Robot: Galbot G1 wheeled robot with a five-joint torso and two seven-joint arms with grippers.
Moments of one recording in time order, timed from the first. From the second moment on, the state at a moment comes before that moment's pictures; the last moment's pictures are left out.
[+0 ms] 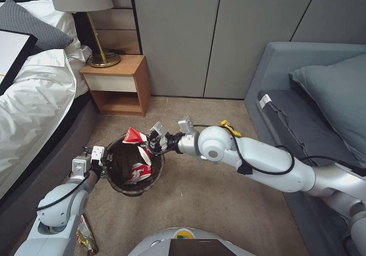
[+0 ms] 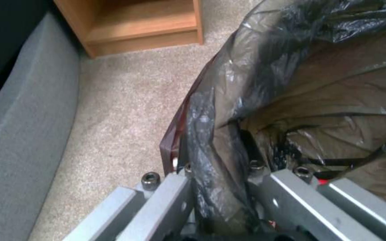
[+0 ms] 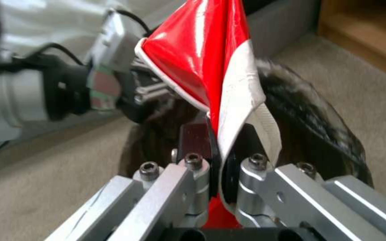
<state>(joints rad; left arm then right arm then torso) 1.53 -1.24 -0.78 -2.23 -0.24 0.74 0.09 -0.22 0.94 -0.68 1.97 1.28 -0.53 0.07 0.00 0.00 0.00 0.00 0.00</state>
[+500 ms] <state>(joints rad) 1.52 -1.24 -0.79 -2.21 -0.25 0.74 0.09 -0.26 1.05 -0.74 1.84 1.26 -0.51 0.09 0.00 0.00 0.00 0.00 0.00</state>
